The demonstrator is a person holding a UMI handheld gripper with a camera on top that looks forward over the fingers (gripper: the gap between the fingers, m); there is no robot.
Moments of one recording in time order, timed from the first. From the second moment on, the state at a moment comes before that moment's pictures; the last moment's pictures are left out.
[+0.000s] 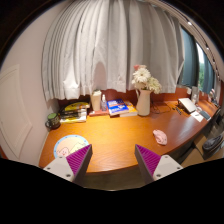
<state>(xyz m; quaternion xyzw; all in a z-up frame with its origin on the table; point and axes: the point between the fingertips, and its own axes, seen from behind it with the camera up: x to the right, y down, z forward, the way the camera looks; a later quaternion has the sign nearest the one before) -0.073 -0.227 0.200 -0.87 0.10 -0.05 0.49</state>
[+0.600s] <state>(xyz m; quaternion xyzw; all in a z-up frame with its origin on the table) 0.126 -0.236 0.018 -0.91 0.06 -0.04 0.40</state>
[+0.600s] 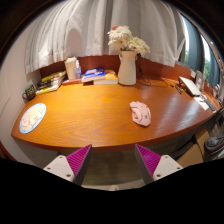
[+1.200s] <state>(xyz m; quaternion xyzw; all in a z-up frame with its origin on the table) 0.257 -0.083 -0.013 -0.92 0.06 -0.02 0.40</state>
